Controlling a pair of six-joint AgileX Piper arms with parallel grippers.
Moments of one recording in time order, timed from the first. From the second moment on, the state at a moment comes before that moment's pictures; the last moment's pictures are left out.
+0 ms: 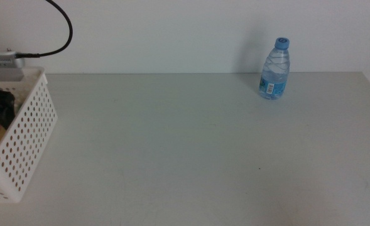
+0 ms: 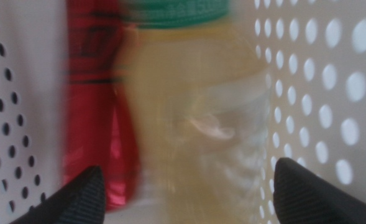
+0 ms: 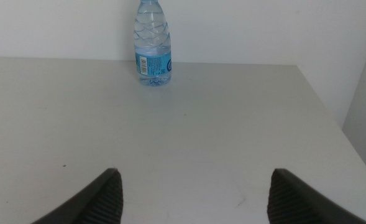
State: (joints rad) left arm 0.29 1.88 -1.56 -0.09 1.23 0.40; right arm 0.01 -0.01 0.03 0.06 0.22 -0.05
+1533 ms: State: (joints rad) left arm -0.39 0.58 -0.63 0.01 0.57 0.07; right arm 0.01 -0.01 0.03 0.06 0.22 -0.06
